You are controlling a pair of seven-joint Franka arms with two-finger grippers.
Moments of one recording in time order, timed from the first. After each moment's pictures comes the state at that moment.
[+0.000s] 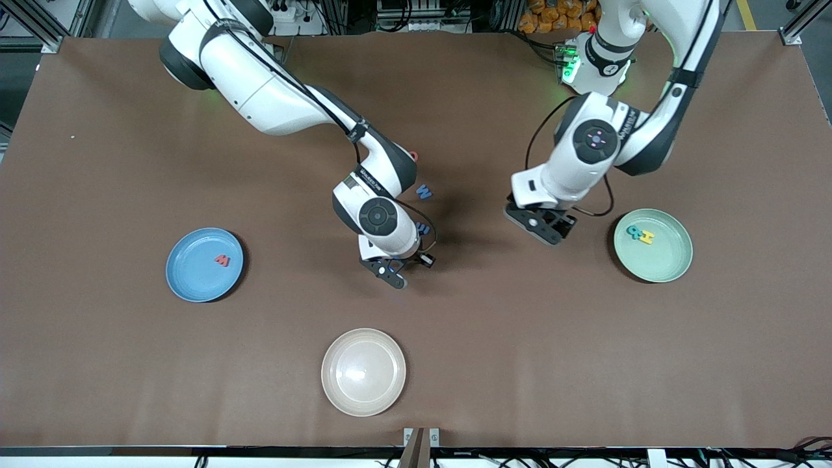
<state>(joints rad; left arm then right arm) -0.21 0.24 -0.31 -2.10 0.03 2.35 0.16 0.47 0.97 0.32 -1.22 -0.10 2.18 1.33</state>
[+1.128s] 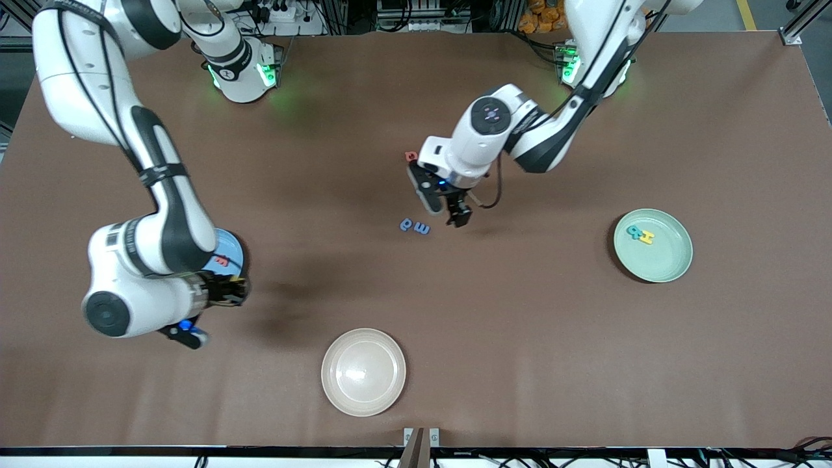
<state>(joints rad) -0.47 0.48 -0.35 -1.90 0.03 2.54 0.38 -0.04 0.81 0.20 -1.20 -0.06 1.64 0.57</state>
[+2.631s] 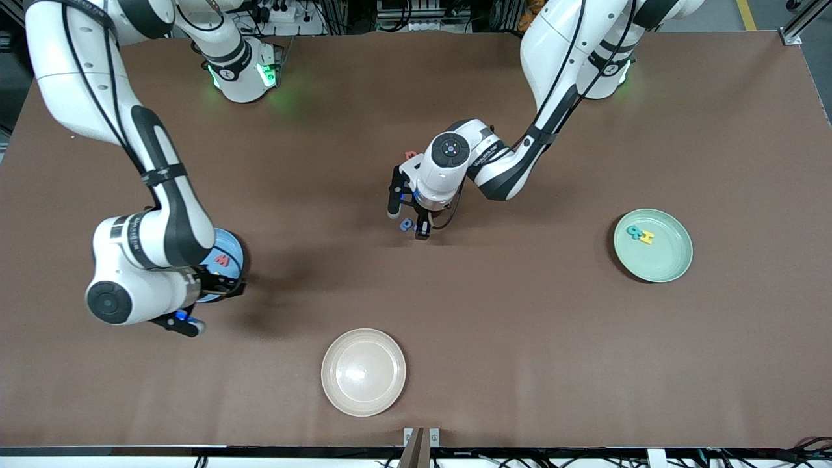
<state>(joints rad) -0.61 0.70 -0.24 -1.75 0.08 2.58 0.84 0.02 0.72 0.14 -1.38 0.03 1.76 0.54</state>
